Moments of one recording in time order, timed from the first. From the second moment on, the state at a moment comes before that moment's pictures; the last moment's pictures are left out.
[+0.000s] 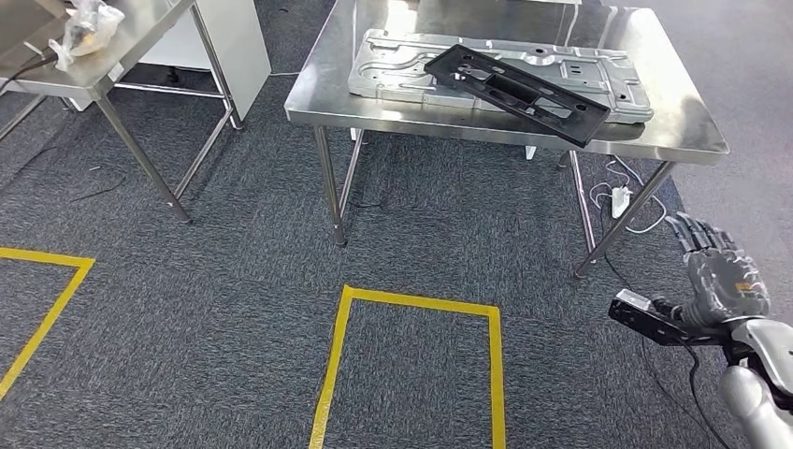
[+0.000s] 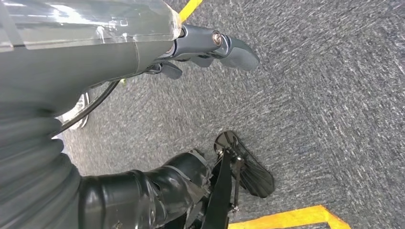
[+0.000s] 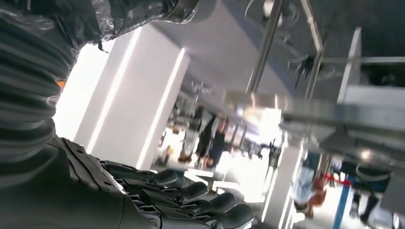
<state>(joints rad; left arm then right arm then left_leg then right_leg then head) -0.07 -0.13 1.26 -0.21 -0.57 0.19 -0.24 0.24 -0.56 -0.57 -1.50 0.86 0.12 -0.22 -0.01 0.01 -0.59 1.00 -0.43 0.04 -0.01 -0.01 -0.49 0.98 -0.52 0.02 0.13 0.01</state>
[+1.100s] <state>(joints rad) 0.06 -0.06 0.51 -0.31 -0.22 0.08 -0.10 0.19 -0.22 -0.23 -0.86 0.33 0.05 -0.08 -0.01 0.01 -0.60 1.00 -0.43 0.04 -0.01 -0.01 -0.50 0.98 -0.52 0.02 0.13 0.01</state>
